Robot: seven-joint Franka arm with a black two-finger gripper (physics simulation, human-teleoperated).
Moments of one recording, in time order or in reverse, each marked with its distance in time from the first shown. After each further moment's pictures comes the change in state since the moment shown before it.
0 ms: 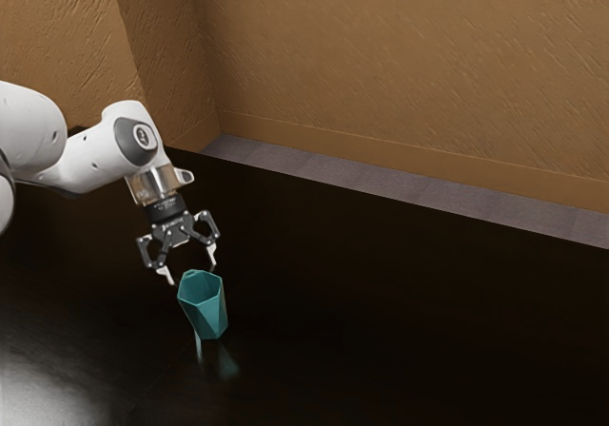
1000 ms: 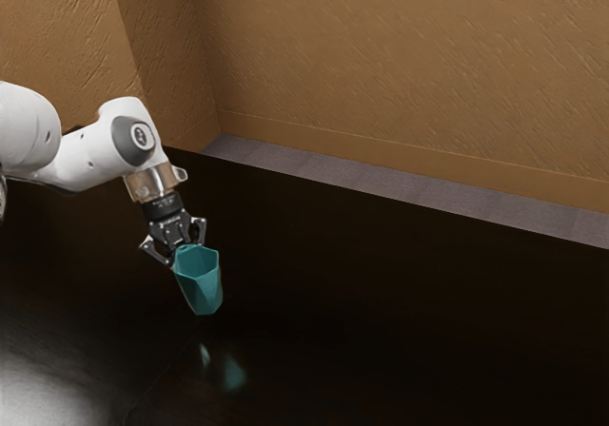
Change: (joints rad) arm -0.007 -0.034 0.000 -0.029 0.045 0.048 -0.145
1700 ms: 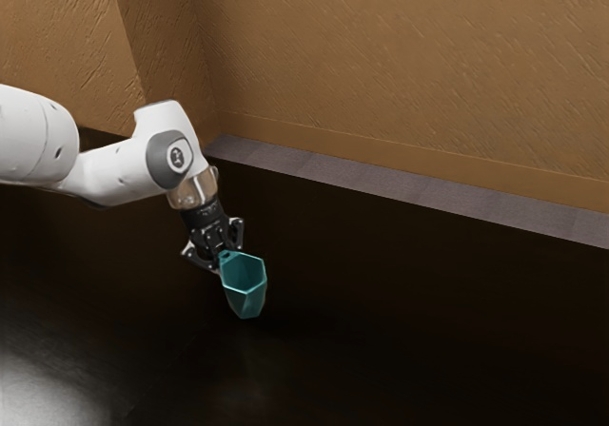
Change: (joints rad) arm -0.163 -0.086 -0.033 -0.128 0.039 0.309 -0.273
